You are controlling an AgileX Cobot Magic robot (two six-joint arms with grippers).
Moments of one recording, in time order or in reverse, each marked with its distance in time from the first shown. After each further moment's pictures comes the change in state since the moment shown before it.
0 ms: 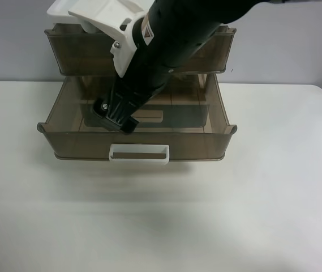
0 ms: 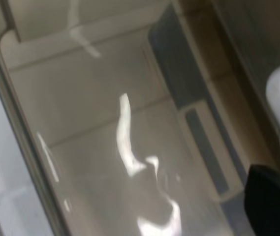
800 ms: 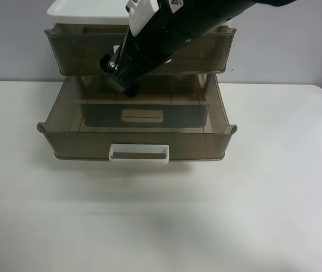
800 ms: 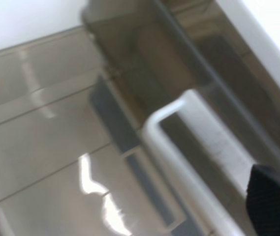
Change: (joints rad) left arm 0.000 0.000 0.000 0.000 0.000 0.000; right arm -0.016 -0.134 0.078 -0.133 -0.138 0.154
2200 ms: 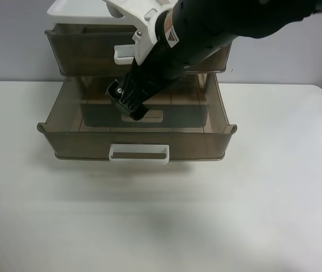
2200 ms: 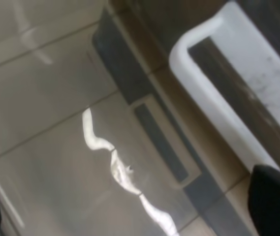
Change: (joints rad) left arm 0.000 0.000 0.000 0.000 0.000 0.000; right arm -0.027 0.057 0.040 -0.077 0.005 0.118
